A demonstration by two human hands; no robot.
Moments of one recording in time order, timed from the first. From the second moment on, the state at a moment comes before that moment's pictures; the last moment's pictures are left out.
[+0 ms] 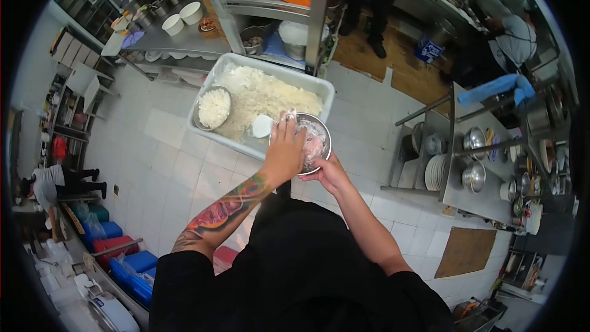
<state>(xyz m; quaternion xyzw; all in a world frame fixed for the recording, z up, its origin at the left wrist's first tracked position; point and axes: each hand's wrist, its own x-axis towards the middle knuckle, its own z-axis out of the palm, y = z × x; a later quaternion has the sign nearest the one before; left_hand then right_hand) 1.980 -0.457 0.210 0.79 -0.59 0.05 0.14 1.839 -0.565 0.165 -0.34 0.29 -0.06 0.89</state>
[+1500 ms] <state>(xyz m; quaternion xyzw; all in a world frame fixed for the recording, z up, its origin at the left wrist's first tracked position) 1.887 -0.618 0.200 0.72 -0.49 -0.29 0.39 1.723 -0.707 0.206 -0.38 0.29 -0.11 0.87</state>
